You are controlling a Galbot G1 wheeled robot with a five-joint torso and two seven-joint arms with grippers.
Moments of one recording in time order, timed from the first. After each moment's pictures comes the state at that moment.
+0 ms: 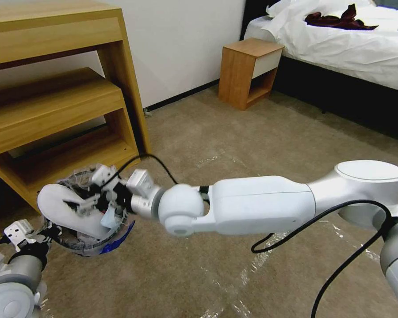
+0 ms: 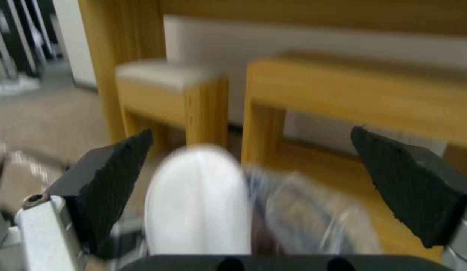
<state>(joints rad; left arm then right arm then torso) 1.63 -1.26 -1.00 -2.22 -1.06 0.42 -0.38 0.22 1.27 -1.09 1.80 1.19 0.03 0.28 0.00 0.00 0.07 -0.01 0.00</state>
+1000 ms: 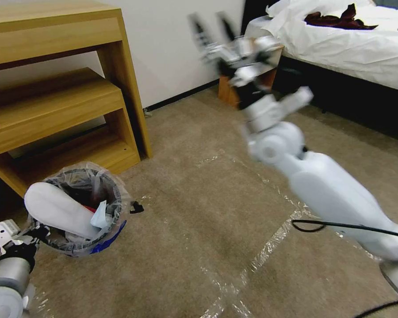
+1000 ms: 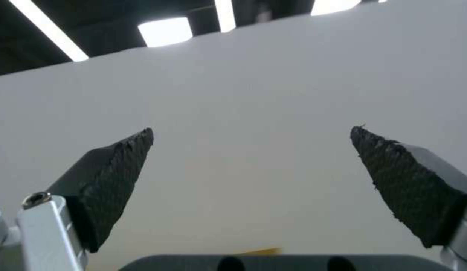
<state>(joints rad) 1.66 -1.24 -1.05 -2.25 -1.03 0.40 -0.37 -0.38 0.93 -0.01 1.83 1.15 0.41 -0.09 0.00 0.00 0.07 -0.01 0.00</state>
